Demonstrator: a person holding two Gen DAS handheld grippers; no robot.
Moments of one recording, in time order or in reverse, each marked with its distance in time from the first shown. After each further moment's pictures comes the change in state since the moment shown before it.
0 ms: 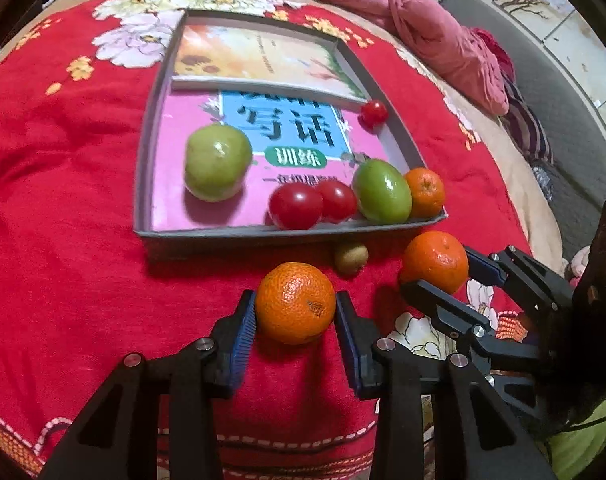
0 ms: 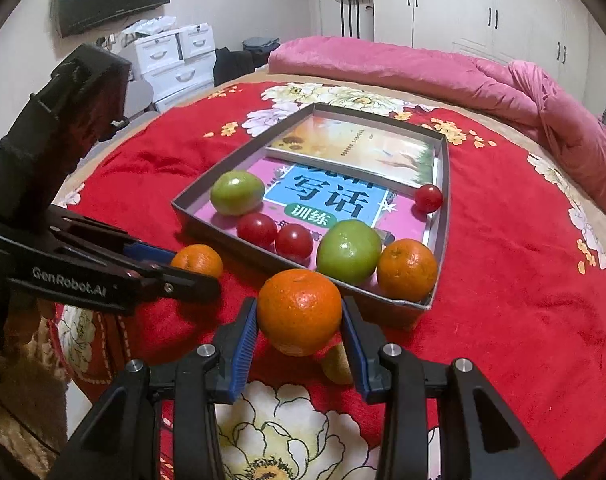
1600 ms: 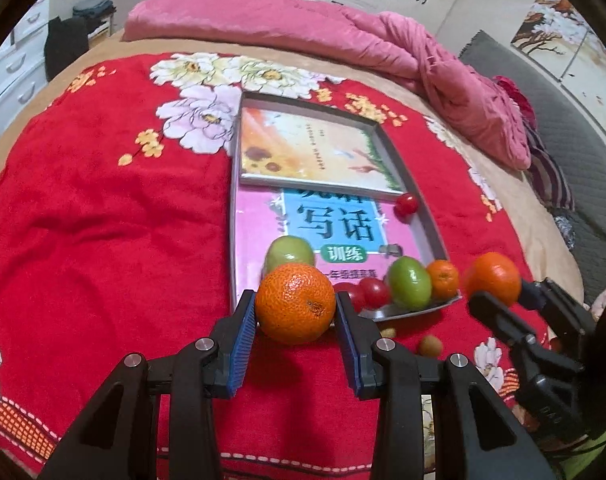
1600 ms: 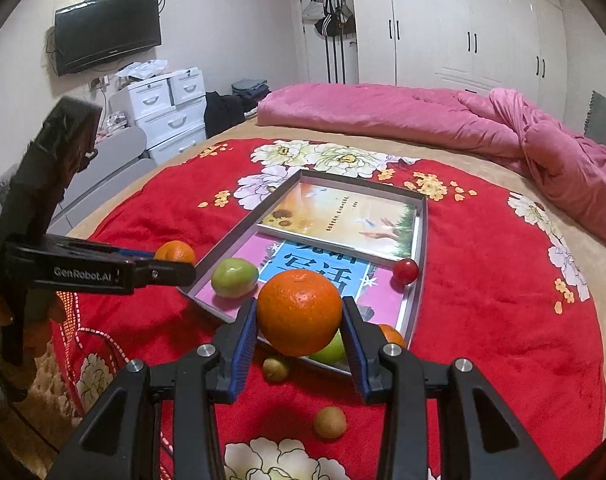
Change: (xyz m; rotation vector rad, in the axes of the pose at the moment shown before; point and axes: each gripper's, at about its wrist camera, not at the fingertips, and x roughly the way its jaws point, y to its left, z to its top) left arm -0.055 0.022 0.026 -0.053 -0.189 0.115; right arm -0.031 -0.006 0.042 0.041 -0.146 -0.033
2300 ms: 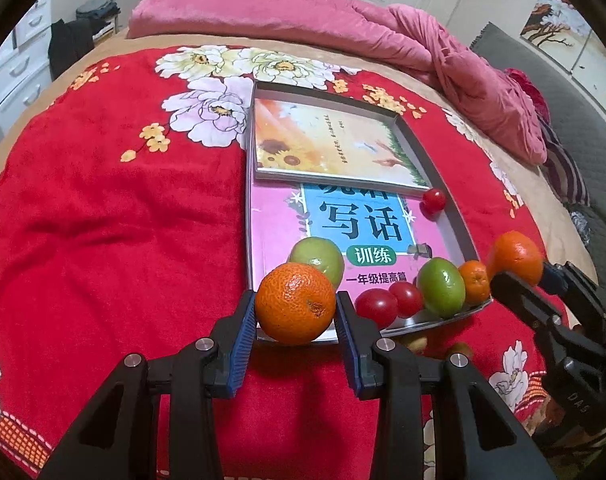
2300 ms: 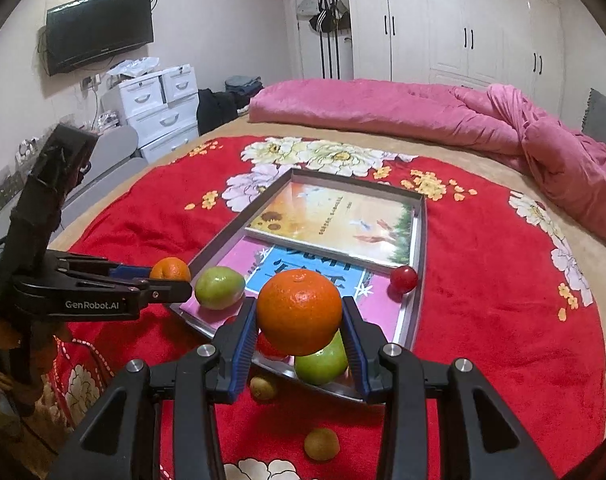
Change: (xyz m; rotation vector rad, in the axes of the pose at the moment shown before) left arm 0.022 0.006 0.004 0.014 0.008 0.055; right arm 0.022 -0.004 0.009 0.007 0.020 -0.014
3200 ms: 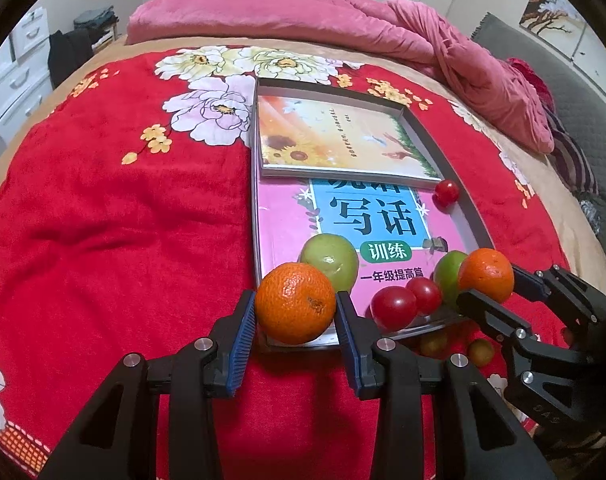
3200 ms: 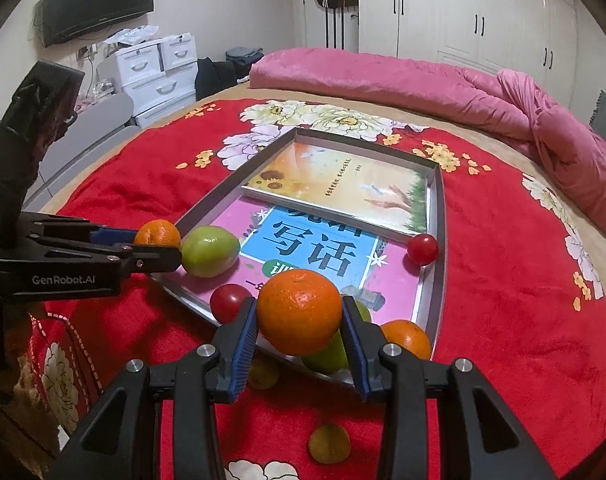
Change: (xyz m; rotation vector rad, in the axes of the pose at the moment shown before) left arm 0.008 -0.001 -0.003 0.037 -0.007 0.044; right arm 0.036 0.009 -0.015 -0.038 0.097 -0.023
